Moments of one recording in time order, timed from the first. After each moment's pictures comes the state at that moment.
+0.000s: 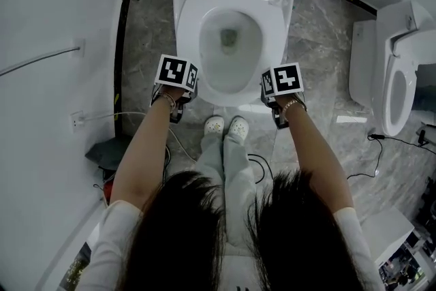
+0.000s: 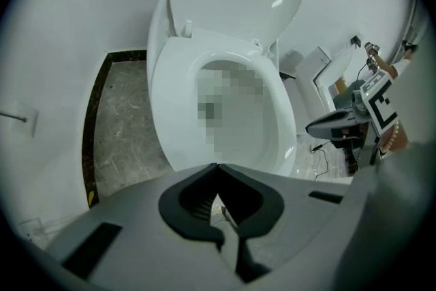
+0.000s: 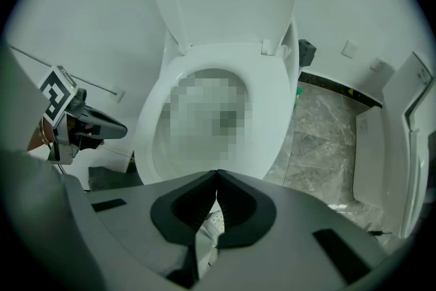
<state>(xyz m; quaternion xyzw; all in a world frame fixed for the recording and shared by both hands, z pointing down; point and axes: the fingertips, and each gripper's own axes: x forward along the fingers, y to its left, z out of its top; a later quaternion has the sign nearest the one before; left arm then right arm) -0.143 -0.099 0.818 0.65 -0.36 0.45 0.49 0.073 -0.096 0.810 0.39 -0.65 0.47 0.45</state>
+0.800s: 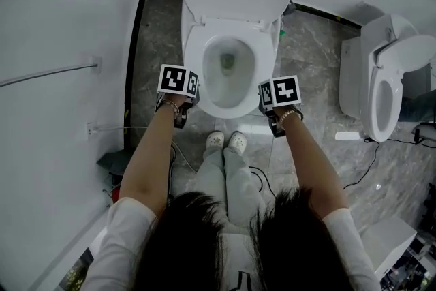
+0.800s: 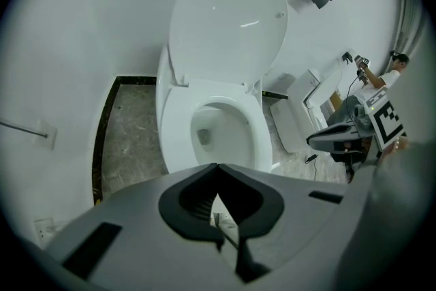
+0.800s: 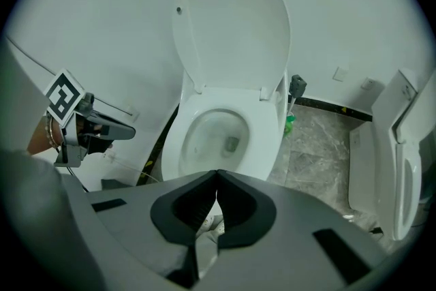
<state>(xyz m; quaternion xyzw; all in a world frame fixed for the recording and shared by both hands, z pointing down) -0.139 -0.131 0.710 0.68 -0.40 0.40 0.47 0.069 -0.116 0.698 0.41 -0.69 0.44 0.41</state>
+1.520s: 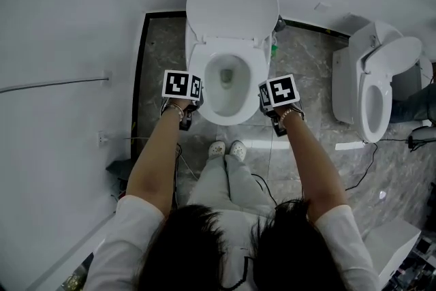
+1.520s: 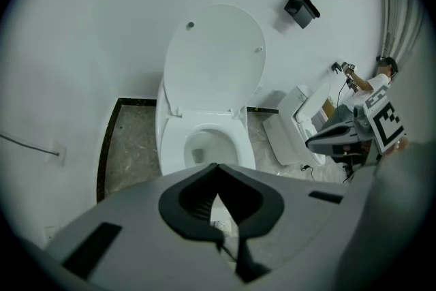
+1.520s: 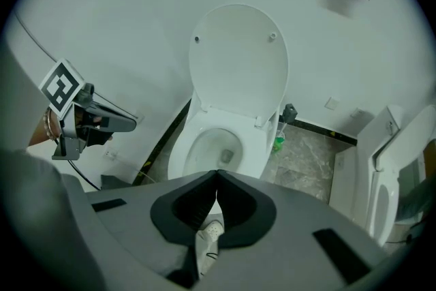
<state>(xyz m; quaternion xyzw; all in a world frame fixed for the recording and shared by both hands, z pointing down) -0.123 -0.146 0.610 0.71 -0.42 0.36 0.44 0.079 -0.129 0.599 0.42 -0.71 0.38 0.42</state>
